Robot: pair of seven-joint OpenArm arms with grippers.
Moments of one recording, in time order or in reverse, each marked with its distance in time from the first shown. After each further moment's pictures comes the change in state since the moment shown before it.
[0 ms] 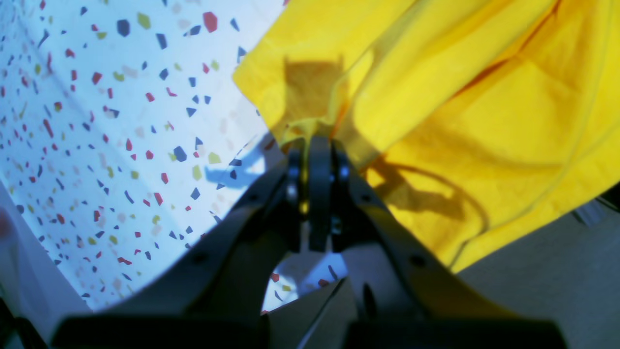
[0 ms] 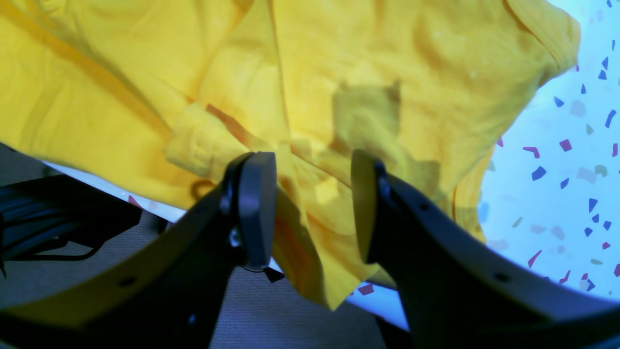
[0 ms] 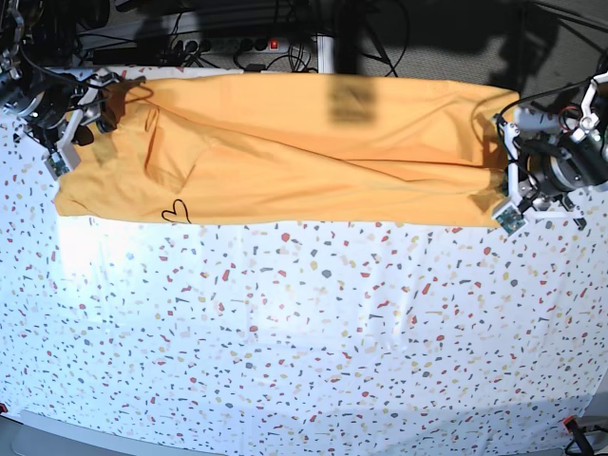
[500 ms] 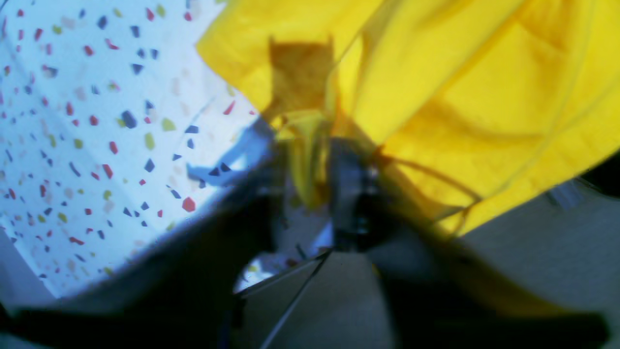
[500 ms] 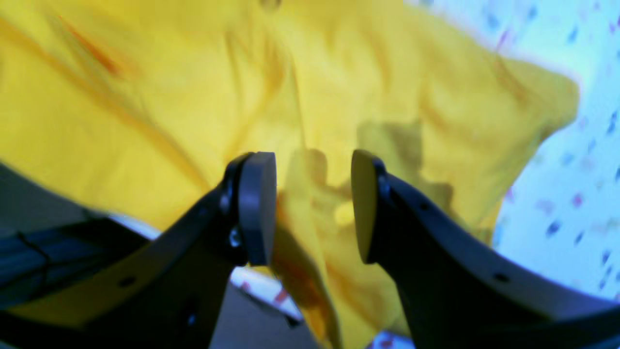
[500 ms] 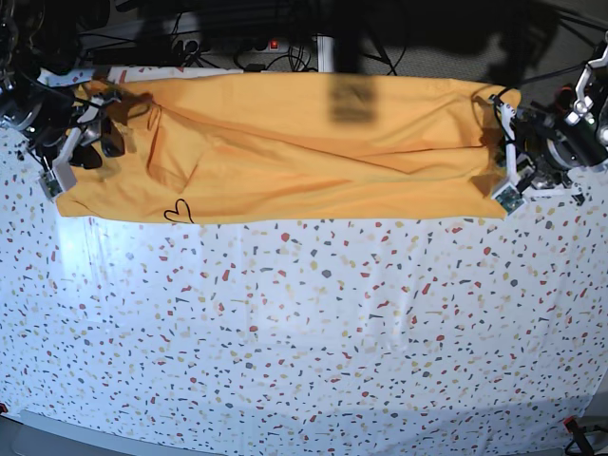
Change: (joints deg) left arm 4.4 0.0 0.0 0.0 0.3 1.3 0.2; right arm 3.7 0.0 0.0 0.0 7.0 0.0 2.1
